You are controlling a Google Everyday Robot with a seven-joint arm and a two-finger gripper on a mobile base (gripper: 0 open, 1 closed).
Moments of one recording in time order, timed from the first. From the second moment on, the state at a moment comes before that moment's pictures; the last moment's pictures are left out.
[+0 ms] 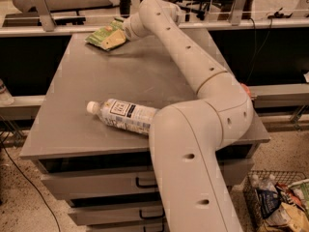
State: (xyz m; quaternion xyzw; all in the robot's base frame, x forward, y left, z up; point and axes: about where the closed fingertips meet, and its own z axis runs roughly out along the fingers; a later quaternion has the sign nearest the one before) arm 0.932 0.101 0.865 -0.36 0.79 0.14 0.48
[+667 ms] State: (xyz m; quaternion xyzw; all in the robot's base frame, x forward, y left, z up) arm 0.940 0.121 0.874 -0.38 0.77 0.13 0.49
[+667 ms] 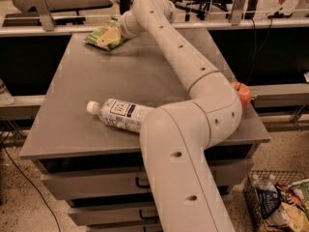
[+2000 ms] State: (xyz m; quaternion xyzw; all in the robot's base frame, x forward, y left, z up) arm 0.927 0.162 0.860 -0.42 0.77 0.14 0.46
